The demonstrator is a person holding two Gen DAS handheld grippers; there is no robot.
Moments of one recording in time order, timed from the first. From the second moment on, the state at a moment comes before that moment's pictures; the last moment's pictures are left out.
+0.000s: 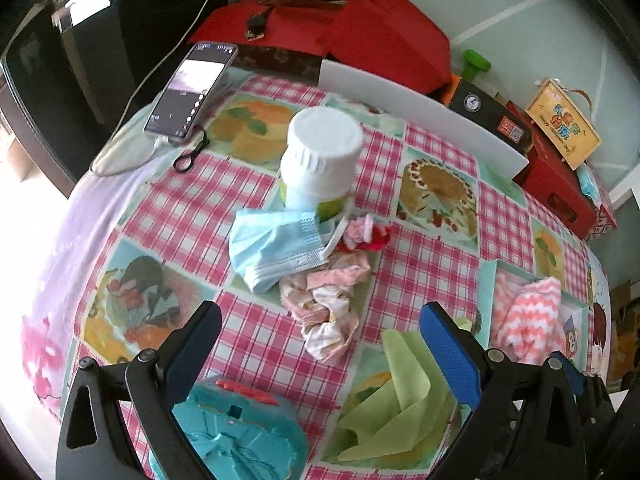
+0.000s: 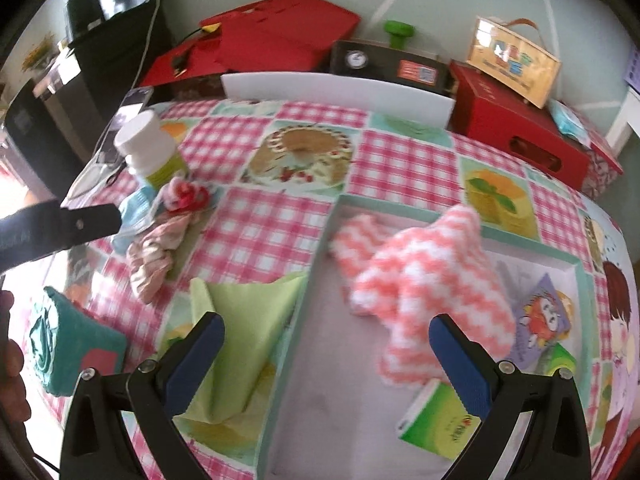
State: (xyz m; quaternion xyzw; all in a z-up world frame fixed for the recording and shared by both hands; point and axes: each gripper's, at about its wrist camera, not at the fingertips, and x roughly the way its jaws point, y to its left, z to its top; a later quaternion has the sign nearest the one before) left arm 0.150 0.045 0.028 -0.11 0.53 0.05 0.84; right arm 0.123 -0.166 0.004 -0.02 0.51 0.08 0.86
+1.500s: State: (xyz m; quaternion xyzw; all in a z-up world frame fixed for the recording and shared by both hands) left arm 0.154 0.100 0.002 -0.16 0.59 0.05 0.79; right arm 0.070 -0.100 -0.022 -0.14 0.53 0.15 0.83
